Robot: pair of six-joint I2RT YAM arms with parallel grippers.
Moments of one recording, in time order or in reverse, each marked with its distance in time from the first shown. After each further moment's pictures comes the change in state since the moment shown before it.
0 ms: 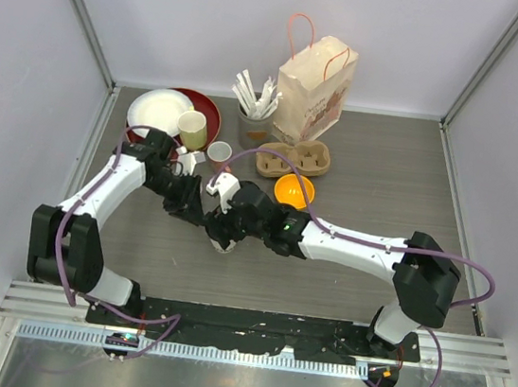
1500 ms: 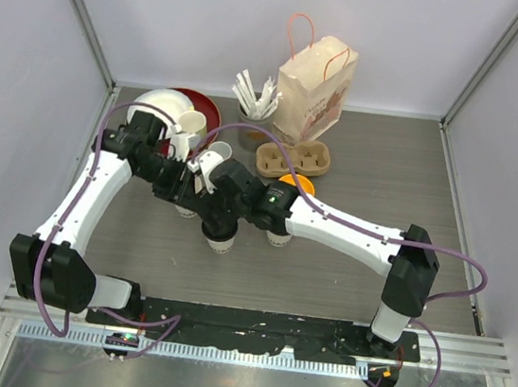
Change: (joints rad) left arm 0.000 -0.108 0.193 -0.164 -0.100 0.147; right arm 0.018 0.129 0.443 -0.483 0.119 0.023
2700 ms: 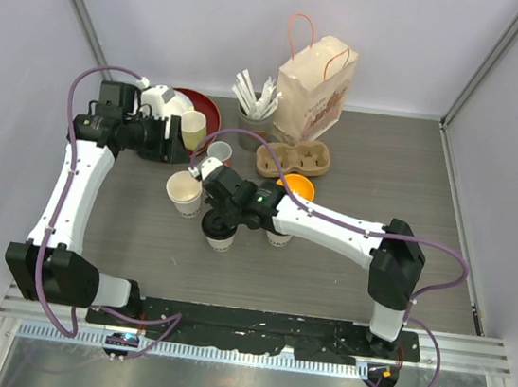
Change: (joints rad) left arm 0.135 0.017 0.182 0.201 -0.109 -0.088; right arm 0.001 0.085 0.029 -0.076 0.099 0.006
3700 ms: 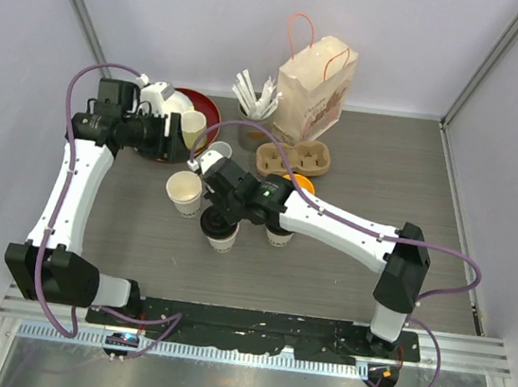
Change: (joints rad) left arm -0.002 0.004 0.020 0.000 0.016 -0.013; right arm 0.009 -0.051 0.090 -0.106 -0.032 0.010
